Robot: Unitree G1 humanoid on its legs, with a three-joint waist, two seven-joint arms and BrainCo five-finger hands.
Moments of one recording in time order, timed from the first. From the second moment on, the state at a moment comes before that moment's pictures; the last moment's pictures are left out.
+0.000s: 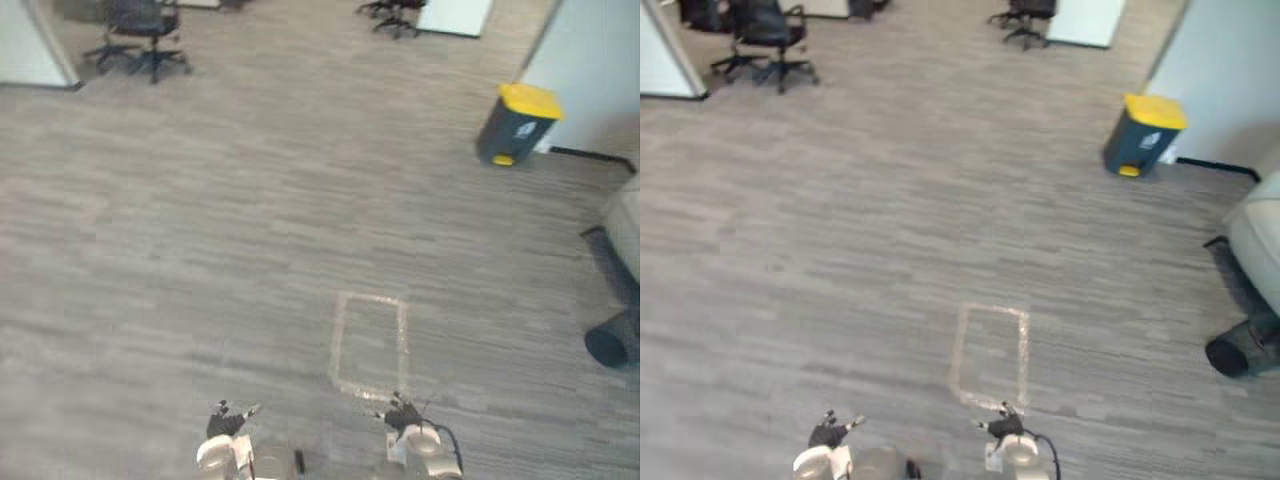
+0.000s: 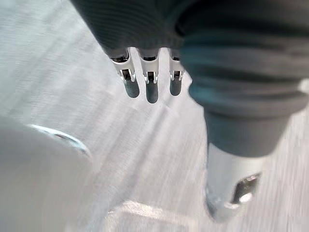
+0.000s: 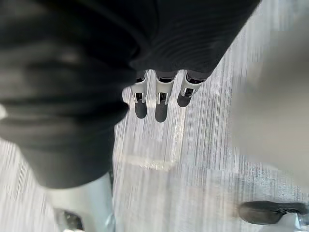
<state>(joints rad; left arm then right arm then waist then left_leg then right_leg) 0.05 -0.02 0.28 0.92 0.02 -0.04 0.15 0.01 0.07 -0.07 0.91 -0.08 0.02 -0.13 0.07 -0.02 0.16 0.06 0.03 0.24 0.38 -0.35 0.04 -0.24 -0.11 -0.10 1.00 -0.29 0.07</state>
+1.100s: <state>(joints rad) 0.09 -0.01 0.30 0.91 0.03 -0.06 0.13 0.01 0.07 -0.07 0.96 -0.08 0.03 -0.12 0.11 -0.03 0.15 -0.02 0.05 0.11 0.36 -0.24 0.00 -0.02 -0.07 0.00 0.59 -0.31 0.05</state>
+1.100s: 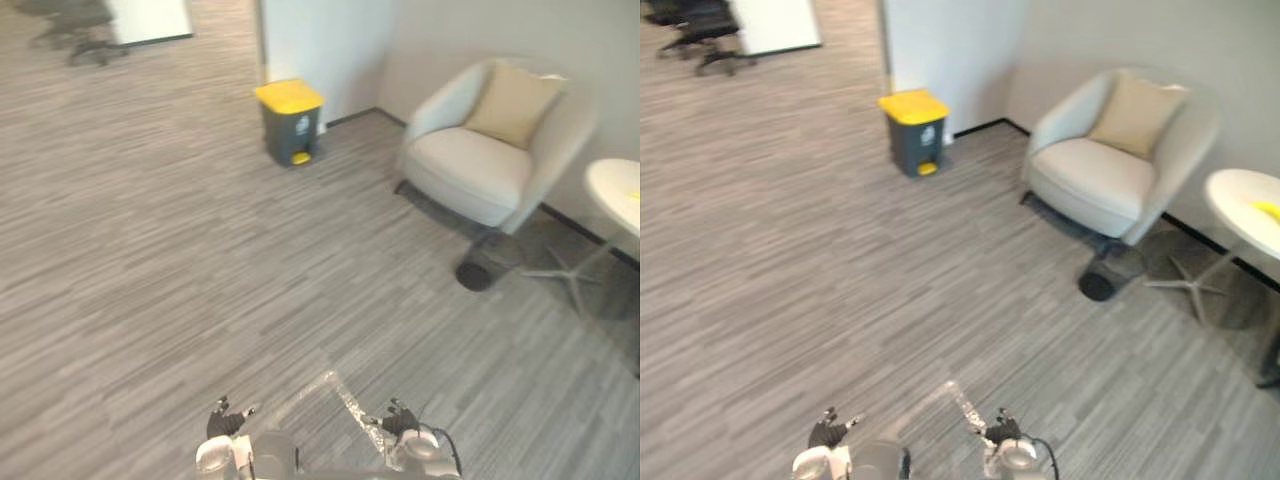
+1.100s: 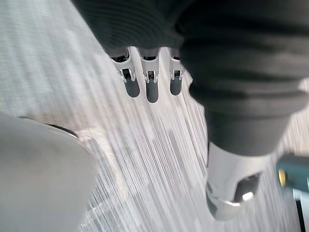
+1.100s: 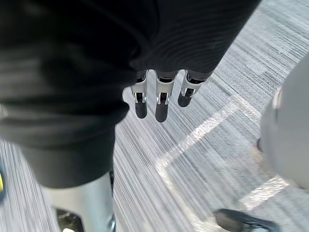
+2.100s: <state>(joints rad) 0.08 -0.02 0.27 0.92 0.04 -0.06 0.13 0.03 0.07 -0.16 1.00 -0.10 0.03 -0.14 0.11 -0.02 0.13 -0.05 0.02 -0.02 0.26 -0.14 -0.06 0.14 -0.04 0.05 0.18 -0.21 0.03</state>
